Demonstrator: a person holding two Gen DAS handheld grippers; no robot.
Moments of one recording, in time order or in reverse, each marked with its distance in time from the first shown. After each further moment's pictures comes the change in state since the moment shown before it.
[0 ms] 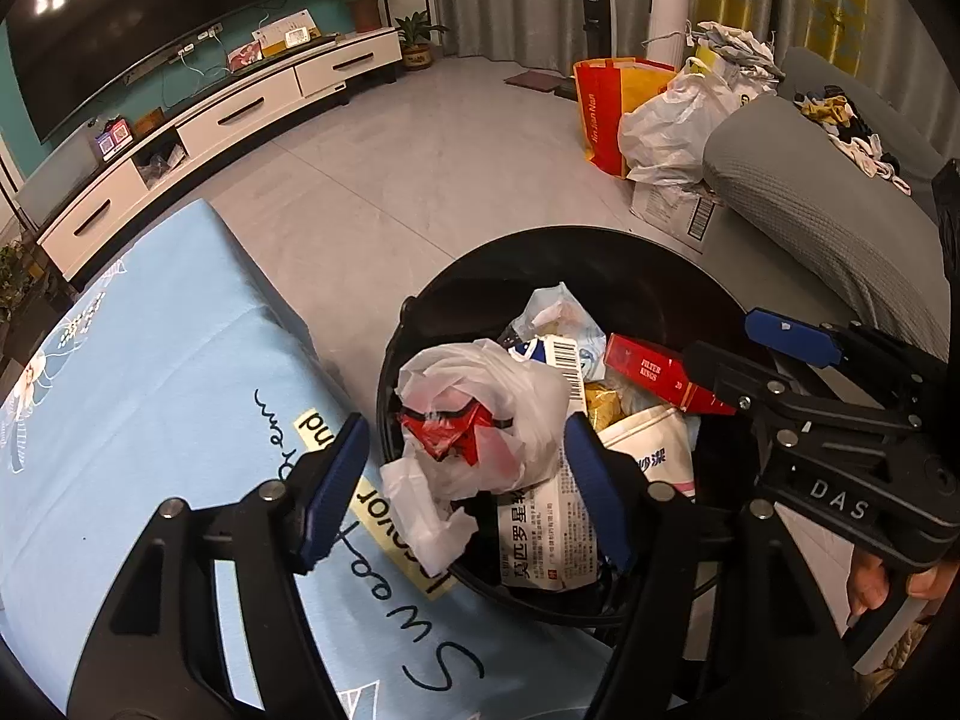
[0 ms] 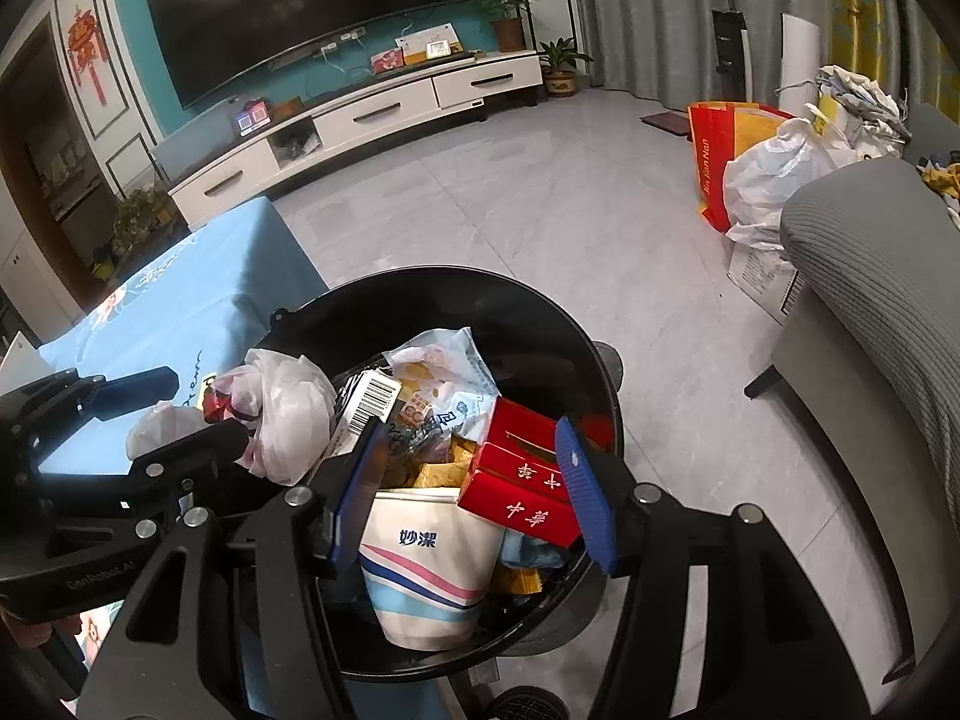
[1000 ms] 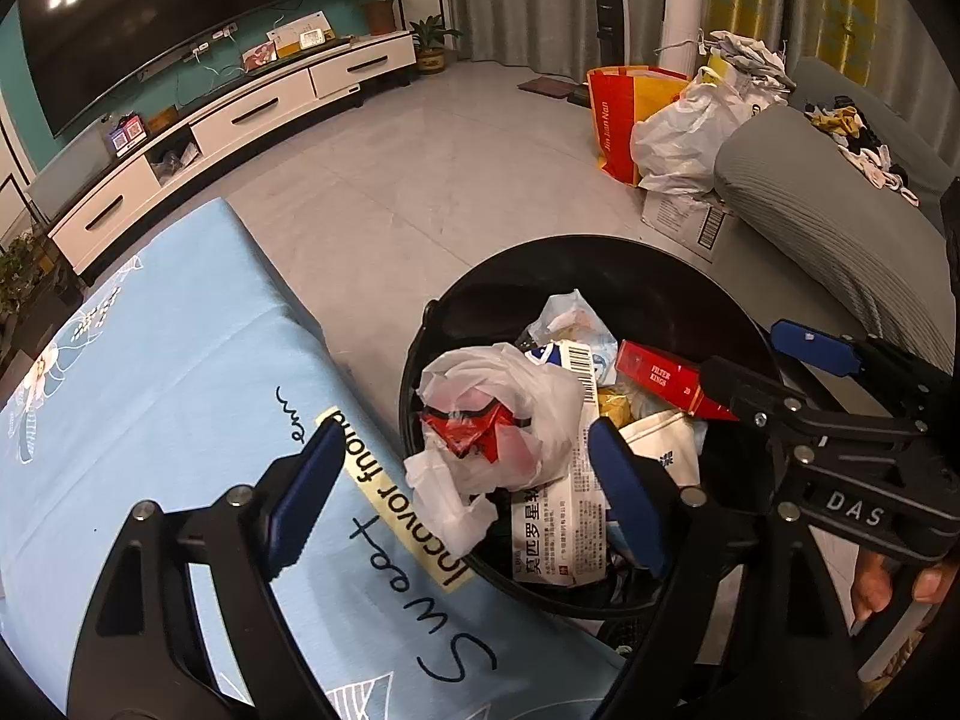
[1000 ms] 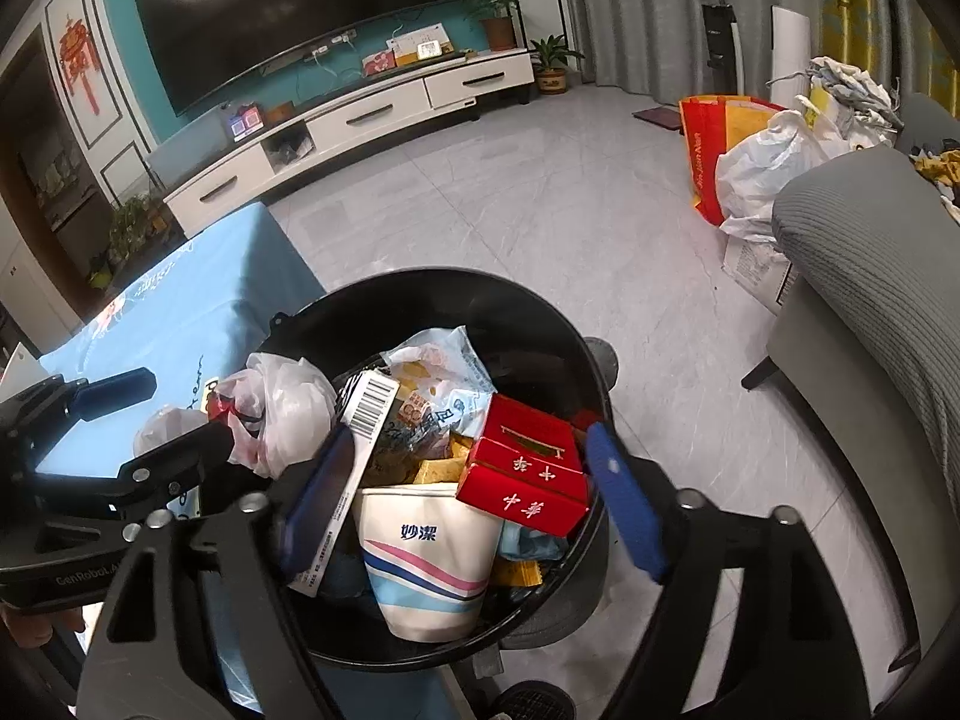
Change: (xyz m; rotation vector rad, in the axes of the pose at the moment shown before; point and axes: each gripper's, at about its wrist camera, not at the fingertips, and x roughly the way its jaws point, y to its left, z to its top) left arm -0.009 0.009 -0.001 -0.024 -0.009 0.022; right arm -0.005 0.000 -0.005 0.023 -0.007 -0.008
